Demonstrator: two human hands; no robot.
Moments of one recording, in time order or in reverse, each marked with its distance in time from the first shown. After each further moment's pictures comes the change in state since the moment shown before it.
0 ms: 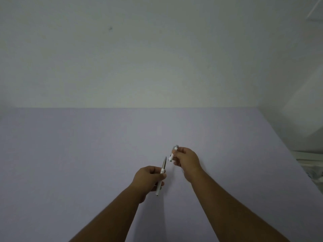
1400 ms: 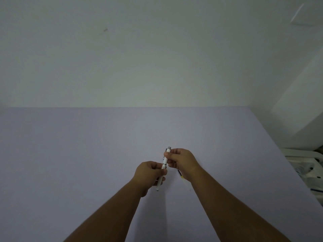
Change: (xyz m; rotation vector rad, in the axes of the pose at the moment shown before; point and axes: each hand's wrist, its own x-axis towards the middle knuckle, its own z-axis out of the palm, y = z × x) left_hand -0.010 0.009 0.020 0.052 -0.009 0.055; right_hand -0.025 -0.006 -0.019 -0.011 -0.211 -0.005
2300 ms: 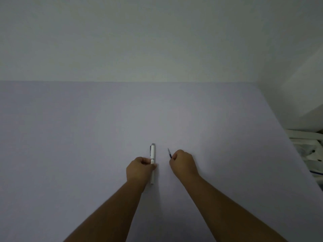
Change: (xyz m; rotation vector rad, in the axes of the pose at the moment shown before) left_hand 0.049 -0.064 0.030 0.126 0.349 -0.126; right_hand 0.020 0.070 -0.020 -0.919 0.239 0.121
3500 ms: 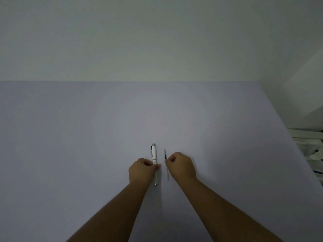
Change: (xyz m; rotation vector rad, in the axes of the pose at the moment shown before) left_hand 0.011 -0.009 0.007 0.165 -0.002 0.039; right_hand -0.007 -0.001 0.013 0.121 0.010 -0.015
